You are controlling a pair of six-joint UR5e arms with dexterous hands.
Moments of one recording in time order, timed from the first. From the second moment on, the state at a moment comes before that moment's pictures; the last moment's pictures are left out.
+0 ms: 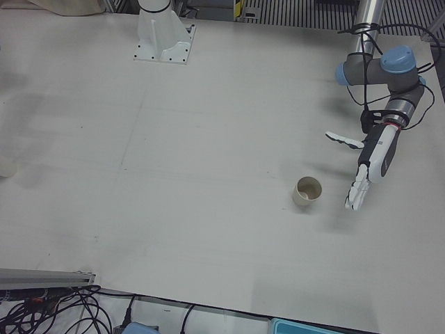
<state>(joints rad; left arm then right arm) -1.13 -1.39 -1.42 -0.56 1.50 0.61 0.91 -1.50 1.63 -3.15 -0.96 -0.44</state>
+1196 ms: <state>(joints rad) -0.98 -1.56 -1.19 -0.60 1.33 0.60 0.90 -1.50 1.60 -3.12 -0.96 -0.44</state>
